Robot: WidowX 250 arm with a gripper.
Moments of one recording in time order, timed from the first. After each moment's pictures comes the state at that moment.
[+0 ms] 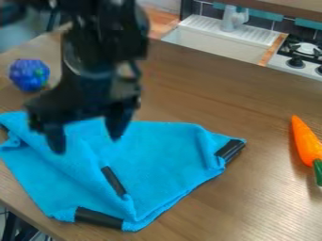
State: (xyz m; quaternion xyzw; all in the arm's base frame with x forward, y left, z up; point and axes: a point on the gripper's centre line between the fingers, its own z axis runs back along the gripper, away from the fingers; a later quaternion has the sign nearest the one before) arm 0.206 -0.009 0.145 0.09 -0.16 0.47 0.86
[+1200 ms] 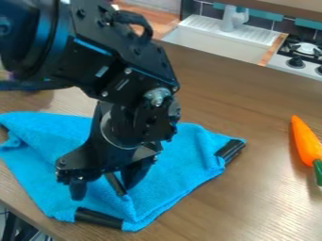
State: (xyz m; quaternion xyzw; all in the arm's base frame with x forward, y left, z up) arm 0.205 -0.027 0.088 0.14 -0.15 0.45 0.87
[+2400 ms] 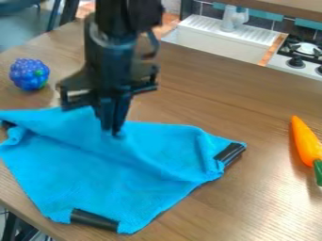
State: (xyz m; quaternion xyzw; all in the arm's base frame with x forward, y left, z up) arm 0.242 -0.005 0.147 0.06 -0.12 0.50 0.86
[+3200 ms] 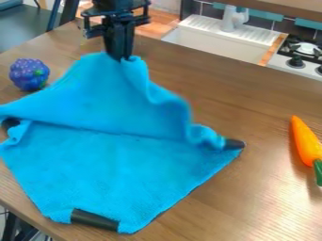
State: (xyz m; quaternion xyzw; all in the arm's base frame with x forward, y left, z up) arm 0.336 0.059 0.168 0.03 -0.04 0.62 0.78
